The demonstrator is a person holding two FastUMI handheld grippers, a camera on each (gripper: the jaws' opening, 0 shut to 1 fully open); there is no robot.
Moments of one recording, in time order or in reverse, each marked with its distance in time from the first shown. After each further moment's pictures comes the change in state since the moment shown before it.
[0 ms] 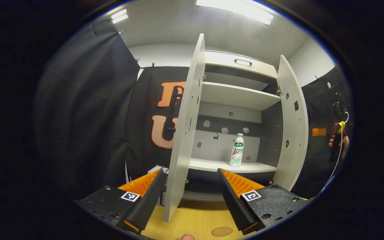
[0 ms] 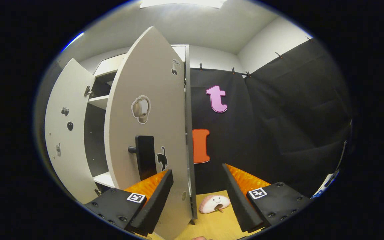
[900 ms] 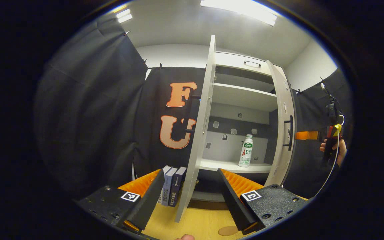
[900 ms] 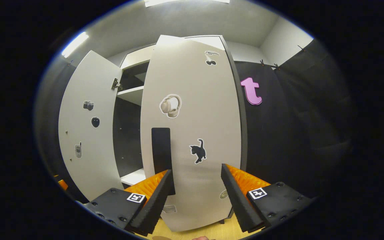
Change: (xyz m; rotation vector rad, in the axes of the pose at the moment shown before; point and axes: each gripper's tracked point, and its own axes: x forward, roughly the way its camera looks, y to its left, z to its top) left arm -0.003 0.037 0.002 -0.011 -0.007 0.062; right arm 0.033 0.116 -0.023 -0.004 0.059 0.229
